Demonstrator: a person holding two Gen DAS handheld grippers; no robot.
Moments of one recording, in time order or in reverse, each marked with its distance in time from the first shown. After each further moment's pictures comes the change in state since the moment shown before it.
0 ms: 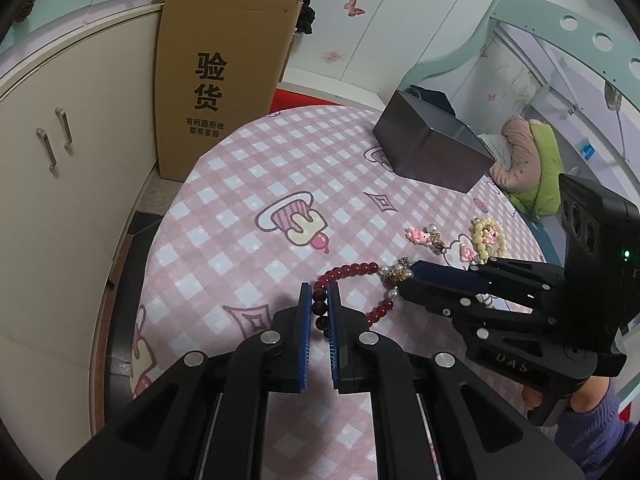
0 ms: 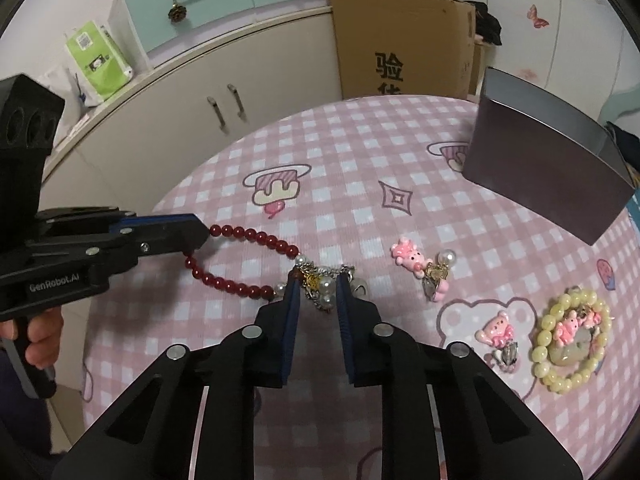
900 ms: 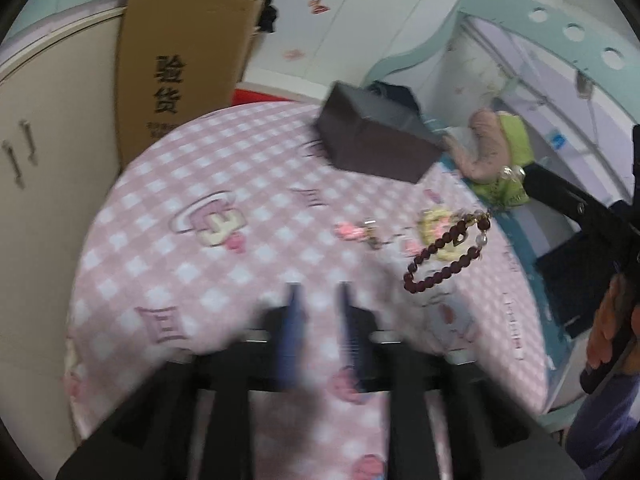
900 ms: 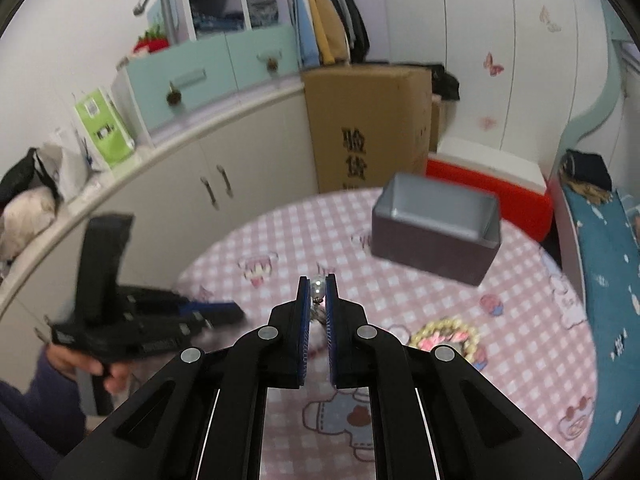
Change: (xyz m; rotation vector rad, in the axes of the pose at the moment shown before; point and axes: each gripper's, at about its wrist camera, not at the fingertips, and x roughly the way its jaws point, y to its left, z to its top) left arm 0.006 -0.046 -0.001 0.046 -0.012 -0.136; right arm -0.154 -0.025 0.011 0.031 -0.268 -0.055
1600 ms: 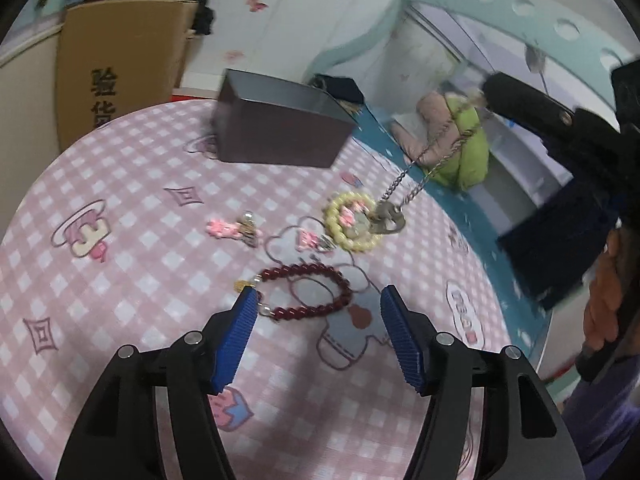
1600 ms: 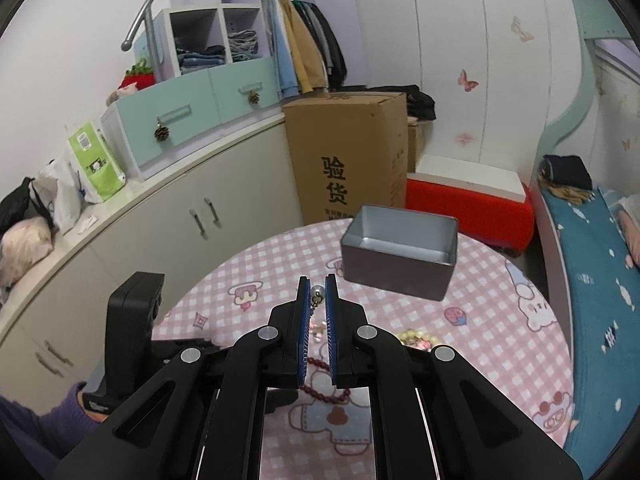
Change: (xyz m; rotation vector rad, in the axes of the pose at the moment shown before) left arm 0.033 -0.063 -0.008 0.127 0.025 -0.124; right arm -0.034 -0.020 0.000 0.066 -0.063 -0.060
